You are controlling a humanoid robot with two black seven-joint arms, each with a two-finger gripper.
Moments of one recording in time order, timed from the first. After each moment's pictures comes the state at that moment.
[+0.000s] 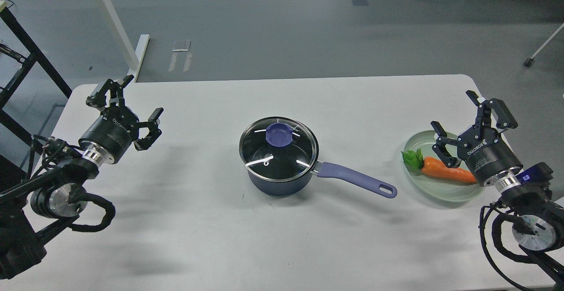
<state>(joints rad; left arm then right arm) -0.49 0.62 -0.55 -1.08 -0.04 -0.26 -0.48 0.23 -0.61 0.84 1.18 -0.17 0.29 0.49</state>
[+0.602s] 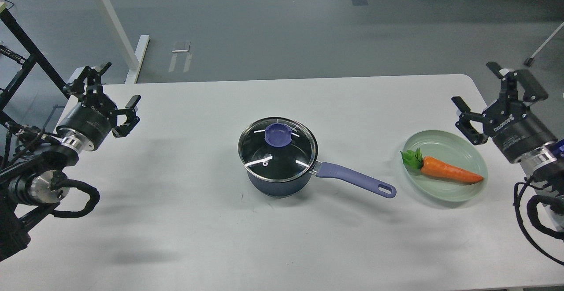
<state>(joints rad) -0.57 0.66 -0.55 -0.97 0.00 -0.28 -0.48 0.32 -0.83 0.85 1.32 -0.30 0.31 0.49</state>
